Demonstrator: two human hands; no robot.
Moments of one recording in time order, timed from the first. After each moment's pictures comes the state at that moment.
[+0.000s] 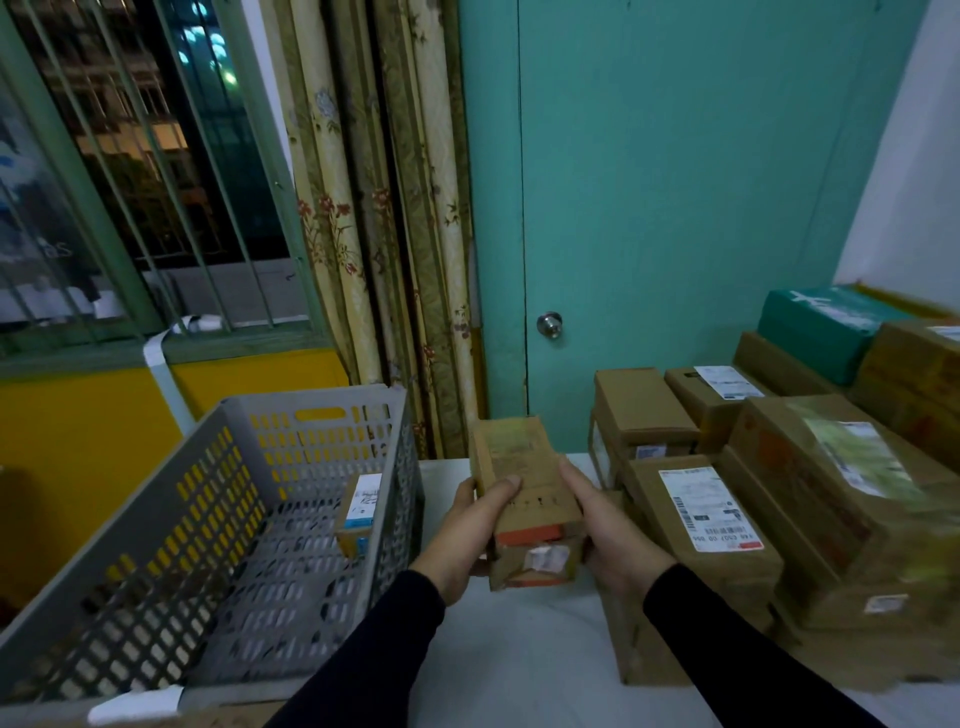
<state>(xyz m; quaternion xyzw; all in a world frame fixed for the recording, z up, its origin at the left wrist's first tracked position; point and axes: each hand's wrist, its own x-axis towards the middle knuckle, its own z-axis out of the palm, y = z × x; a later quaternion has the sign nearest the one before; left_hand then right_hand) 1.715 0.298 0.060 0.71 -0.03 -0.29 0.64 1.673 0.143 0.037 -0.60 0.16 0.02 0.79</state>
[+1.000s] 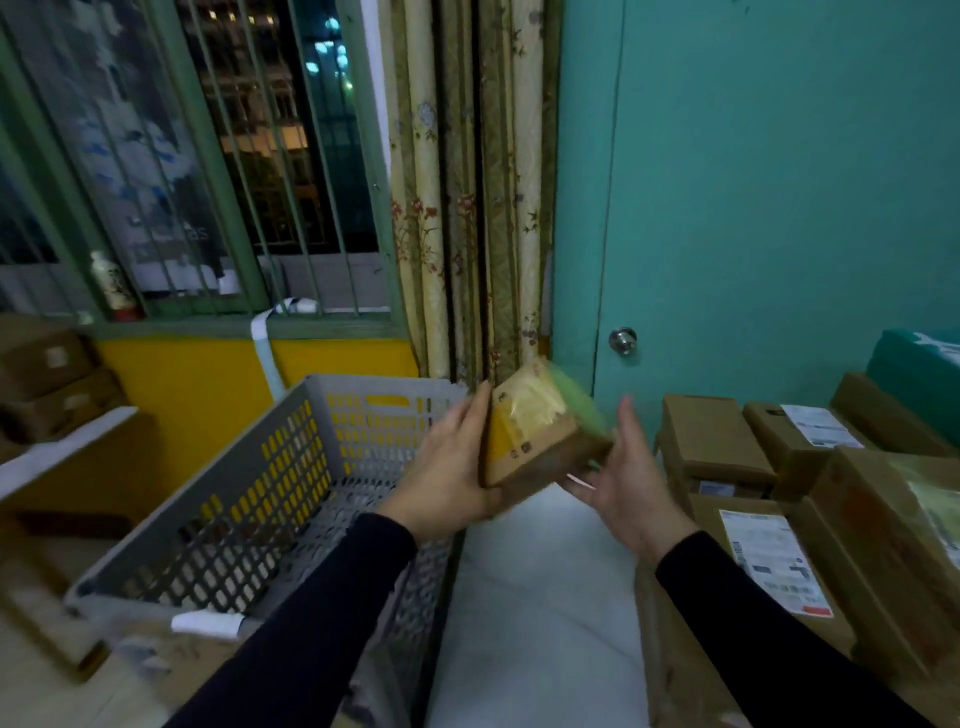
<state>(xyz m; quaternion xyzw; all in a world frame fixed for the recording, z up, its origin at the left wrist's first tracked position) 1.733 0.350 0.127 0.91 -0.28 0.04 0.29 1.701 0.143 0.094 -0.55 0.07 -0.04 0.83</state>
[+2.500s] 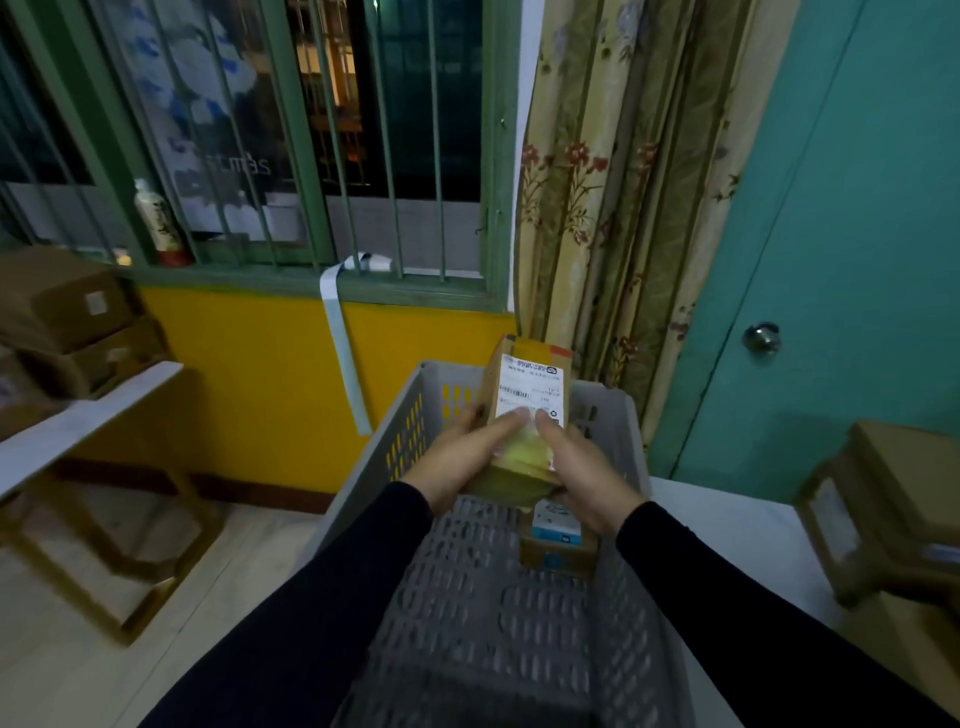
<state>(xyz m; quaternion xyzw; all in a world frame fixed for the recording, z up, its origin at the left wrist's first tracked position) 1.933 0.557 0.076 0.69 -0.04 -0.17 0.71 1.905 0.408 0.072 -0.65 0.14 0.07 0.75</state>
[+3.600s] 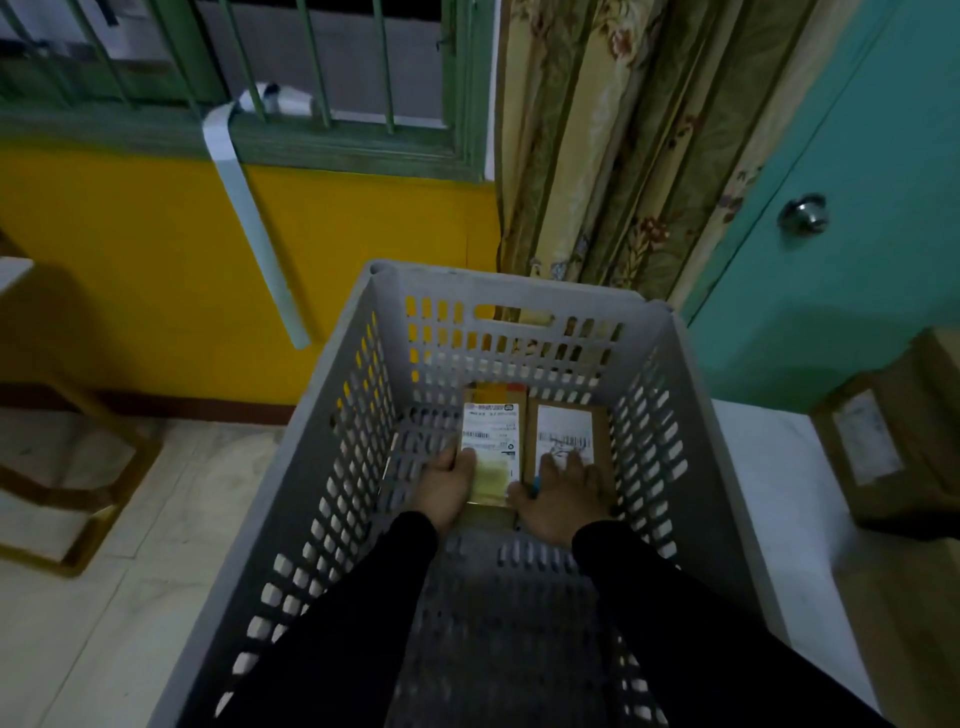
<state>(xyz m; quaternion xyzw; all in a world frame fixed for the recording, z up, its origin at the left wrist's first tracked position) 2.011 0.551 -0.158 0.75 0.08 -0.24 0.61 1.963 0.403 -0.099 -0.92 0.20 0.30 0.16</state>
